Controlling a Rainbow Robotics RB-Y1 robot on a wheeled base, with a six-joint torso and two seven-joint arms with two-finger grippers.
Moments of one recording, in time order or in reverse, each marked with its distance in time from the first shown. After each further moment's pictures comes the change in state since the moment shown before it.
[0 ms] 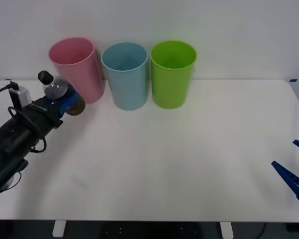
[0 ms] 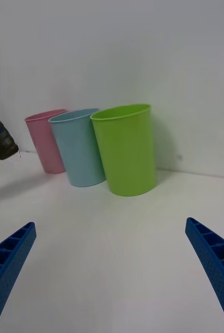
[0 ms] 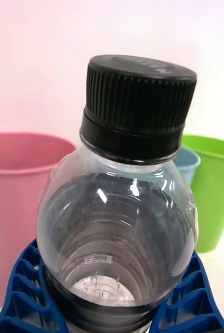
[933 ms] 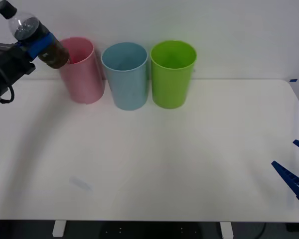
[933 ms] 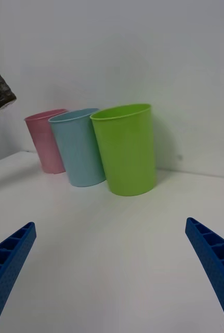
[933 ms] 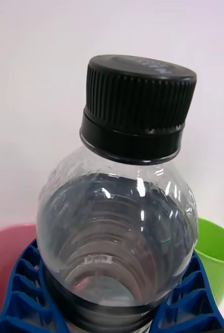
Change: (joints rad) right arm 0.000 0.000 0.000 0.000 0.000 0.000 0.000; left arm -0.226 0.240 0.007 -0.027 -0.102 0.048 0.504
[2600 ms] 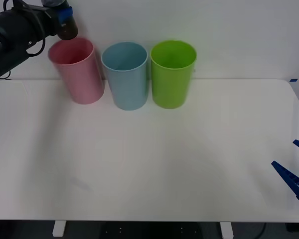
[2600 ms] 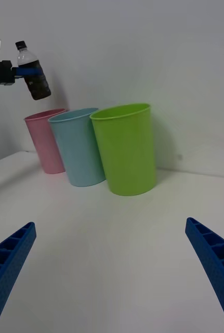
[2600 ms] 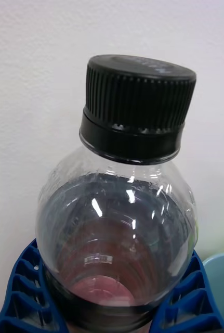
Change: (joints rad) right arm 0.000 0.000 0.000 0.000 0.000 0.000 0.000; left arm -0.591 -0.050 -0.103 0.657 -0.380 0.044 -0.051
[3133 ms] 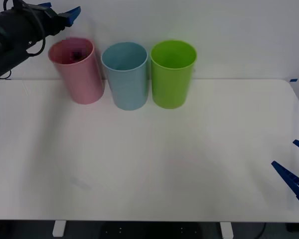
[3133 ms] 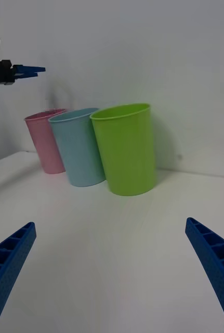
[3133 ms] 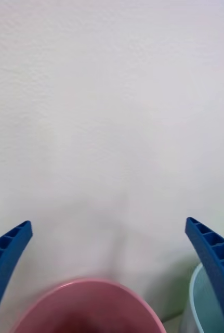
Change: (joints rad) right arm 0.000 0.000 0.000 0.000 0.000 0.000 0.000; left arm 0.002 0.000 0.000 0.000 0.030 -0.009 -0.022
